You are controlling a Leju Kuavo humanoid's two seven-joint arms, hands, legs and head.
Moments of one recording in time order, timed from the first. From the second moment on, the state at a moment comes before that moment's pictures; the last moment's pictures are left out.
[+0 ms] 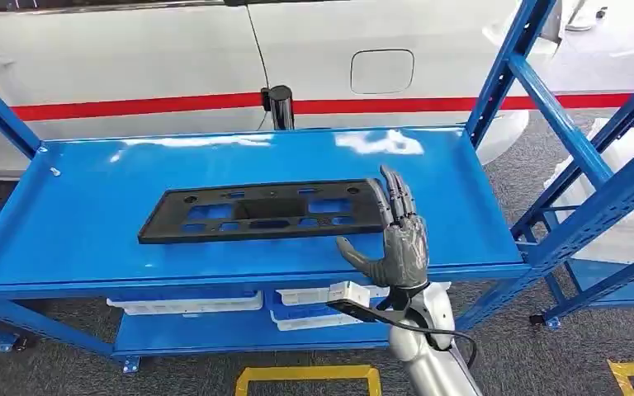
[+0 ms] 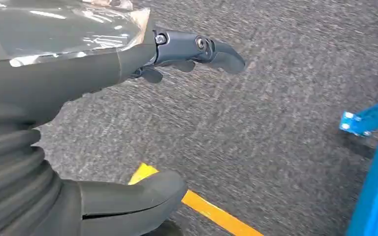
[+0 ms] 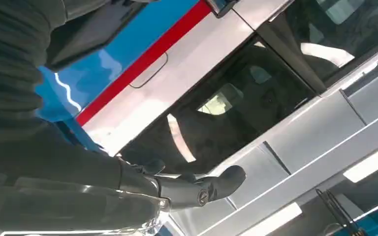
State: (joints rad) left arm -0.14 -0.10 0.84 -0.24 -0.44 0.28 -0.45; right arm -0.13 0.08 0.25 -1.49 0.84 -0.70 -0.51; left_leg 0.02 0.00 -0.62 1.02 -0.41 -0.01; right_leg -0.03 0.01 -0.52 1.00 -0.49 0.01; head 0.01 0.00
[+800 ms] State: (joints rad) left arm -0.14 -0.11 0.84 -0.24 -0.44 0.27 -0.47; right arm -0.10 0.05 0.29 -1.59 0.90 -0.70 -0.51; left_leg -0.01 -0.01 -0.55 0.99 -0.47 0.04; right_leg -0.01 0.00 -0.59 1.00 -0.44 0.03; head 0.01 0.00
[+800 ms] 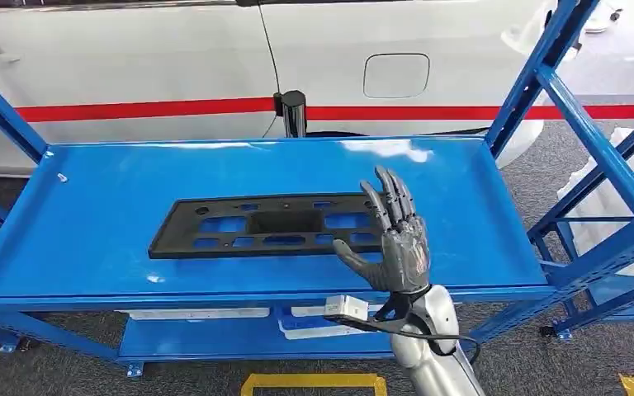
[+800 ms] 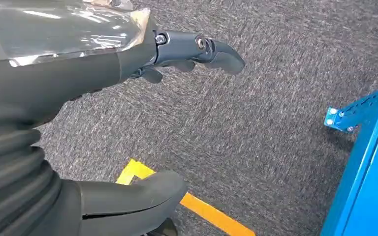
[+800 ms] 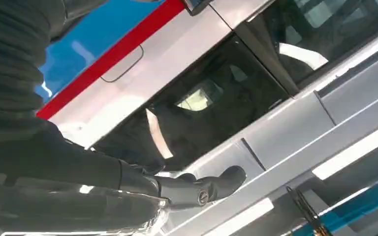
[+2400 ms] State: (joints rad) left arm -0.18 -0.14 0.79 -0.24 -0.53 0.25 -0.41; right arm -0.34 0.00 0.64 -1.39 1.07 -0.43 -0.18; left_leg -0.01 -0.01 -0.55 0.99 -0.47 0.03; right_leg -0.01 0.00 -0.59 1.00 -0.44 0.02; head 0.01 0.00
